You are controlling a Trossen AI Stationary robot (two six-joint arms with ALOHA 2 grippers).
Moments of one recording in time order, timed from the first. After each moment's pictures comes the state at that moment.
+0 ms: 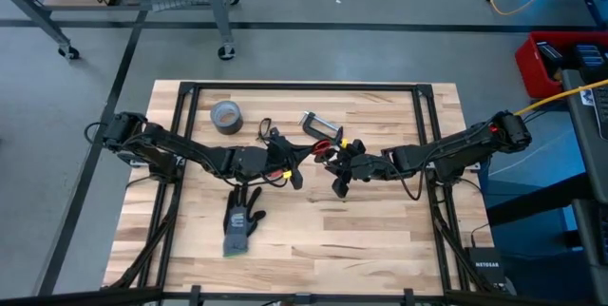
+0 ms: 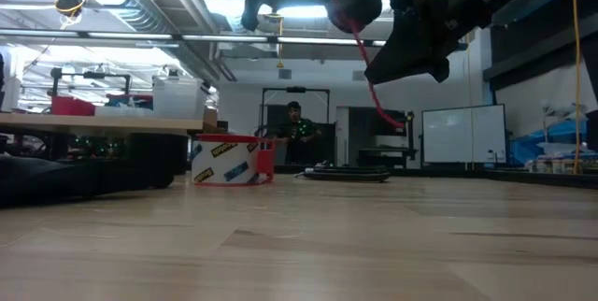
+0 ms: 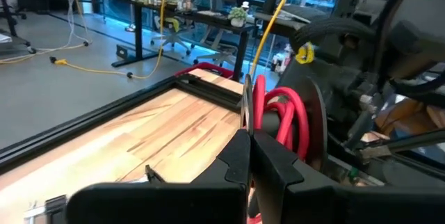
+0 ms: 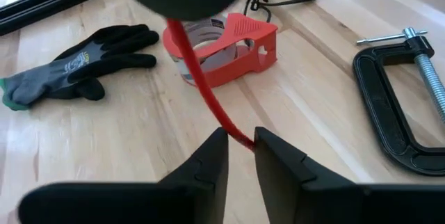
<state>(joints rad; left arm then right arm) -0.18 1.56 0.93 0.51 -0.63 -0.26 0.18 1.38 0.77 -0.06 0.37 0.54</state>
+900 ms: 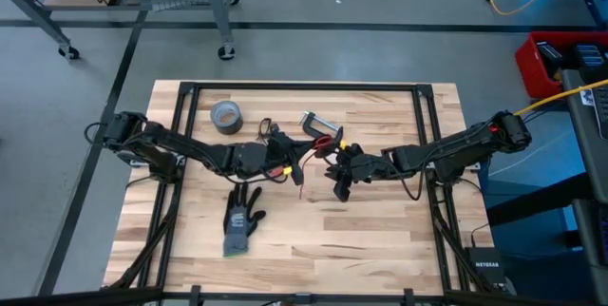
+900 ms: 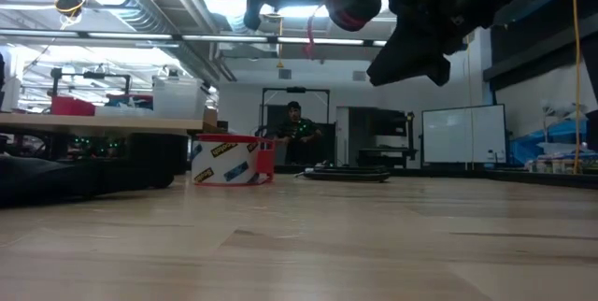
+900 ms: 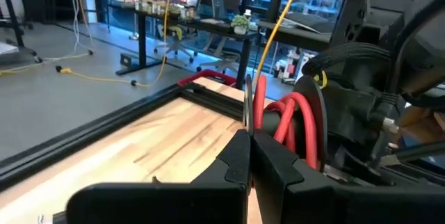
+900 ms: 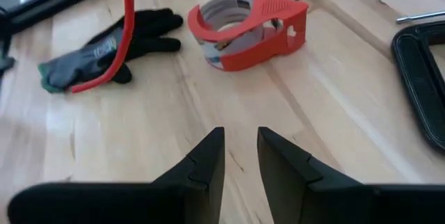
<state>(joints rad) -0.15 1.56 0.93 0.54 -0.62 -0.23 0.18 1.38 0.77 -0.06 0.27 0.57</state>
